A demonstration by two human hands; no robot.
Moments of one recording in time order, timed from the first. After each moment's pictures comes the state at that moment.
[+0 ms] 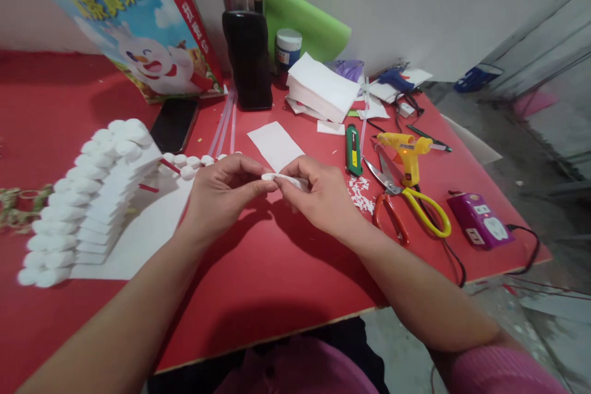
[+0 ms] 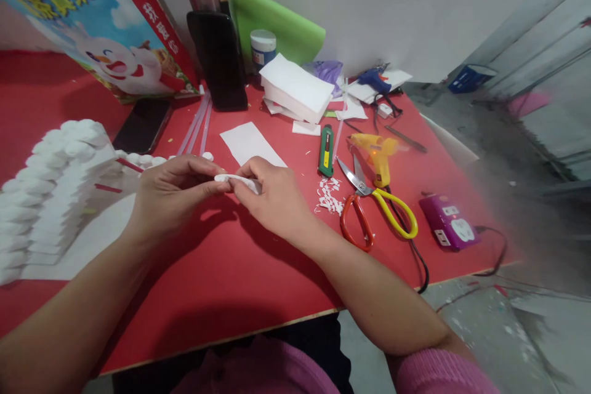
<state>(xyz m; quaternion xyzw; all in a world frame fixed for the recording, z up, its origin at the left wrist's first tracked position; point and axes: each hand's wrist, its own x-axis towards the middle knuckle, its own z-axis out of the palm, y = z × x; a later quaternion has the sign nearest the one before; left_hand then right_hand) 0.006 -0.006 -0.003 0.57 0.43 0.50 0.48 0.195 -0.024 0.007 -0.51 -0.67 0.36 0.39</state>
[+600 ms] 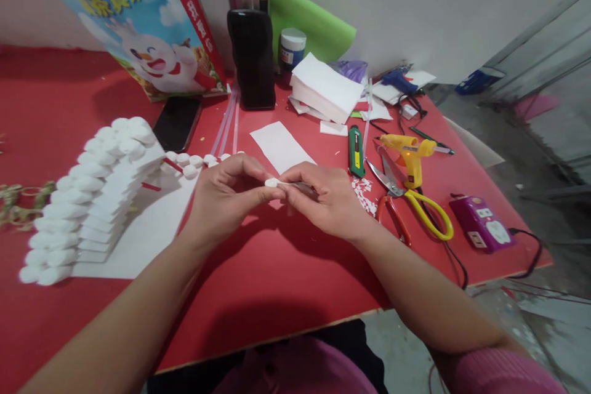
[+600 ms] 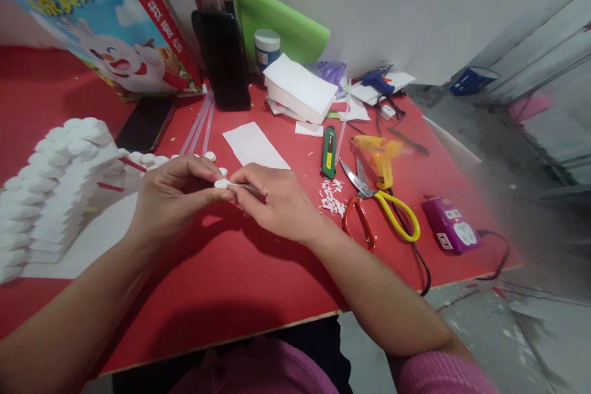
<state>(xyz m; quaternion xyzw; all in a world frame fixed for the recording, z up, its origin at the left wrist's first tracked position) 0.010 -0.009 0.003 0.56 0.40 0.52 0.51 0.206 -0.022 0.009 -0.37 -0.78 0.29 0.41</state>
